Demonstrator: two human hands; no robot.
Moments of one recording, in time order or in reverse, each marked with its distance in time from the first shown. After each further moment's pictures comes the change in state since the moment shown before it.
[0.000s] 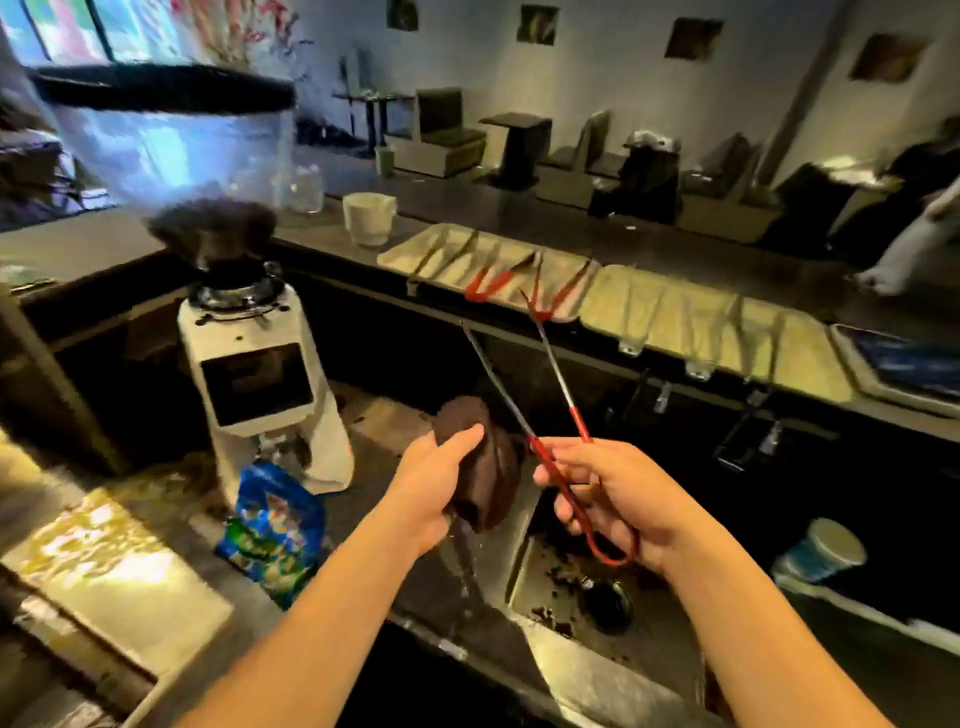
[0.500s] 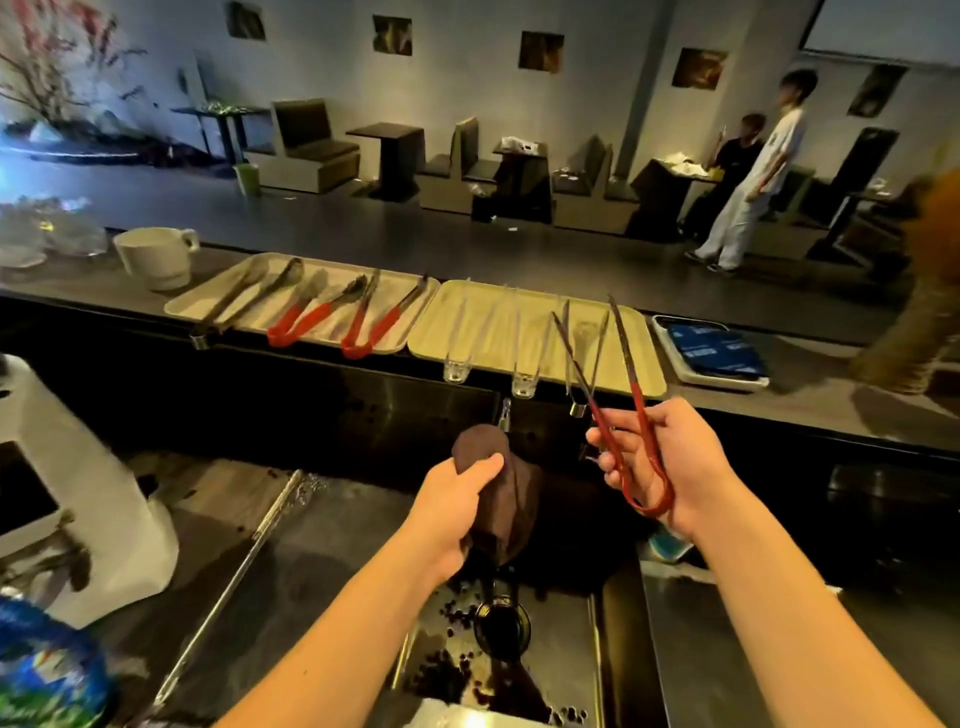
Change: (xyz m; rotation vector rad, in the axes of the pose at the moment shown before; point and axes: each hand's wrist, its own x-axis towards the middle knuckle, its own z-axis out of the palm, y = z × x) left_hand 0.020 -0.060 0.200 0.131 -0.317 -0.193; right_hand -0.036 -0.049 -0.223 0.366 0.420 -0.077
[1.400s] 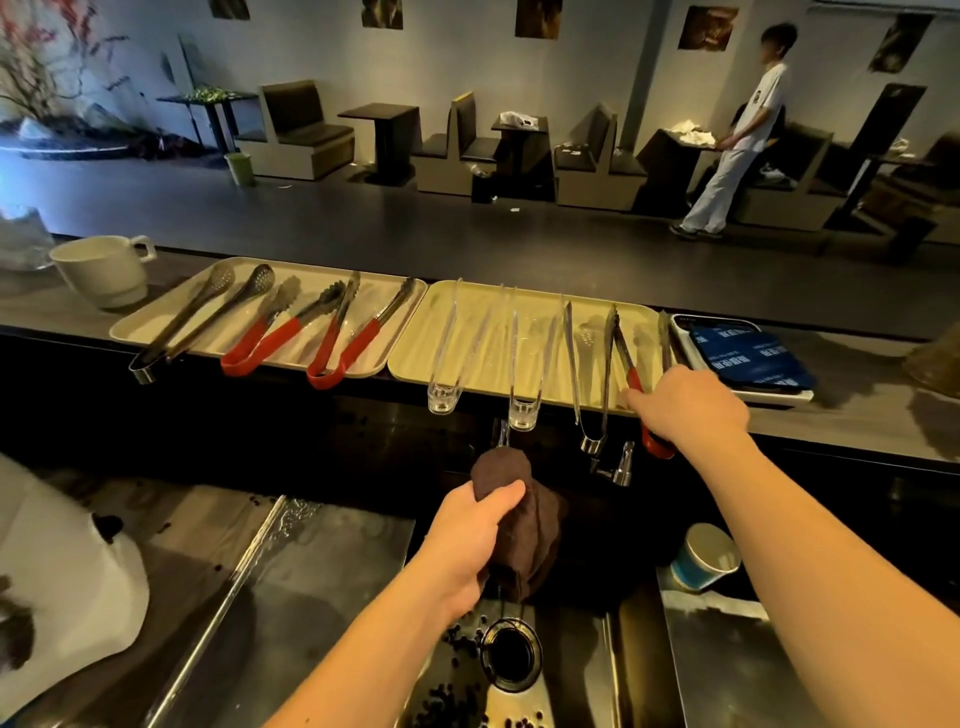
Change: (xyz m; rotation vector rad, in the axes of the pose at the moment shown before) left_hand 0.058 -0.002 0.020 0.057 -0.055 -0.078; right_hand 0.130 -0.058 -0.024 -1.594 0.673 -0.049
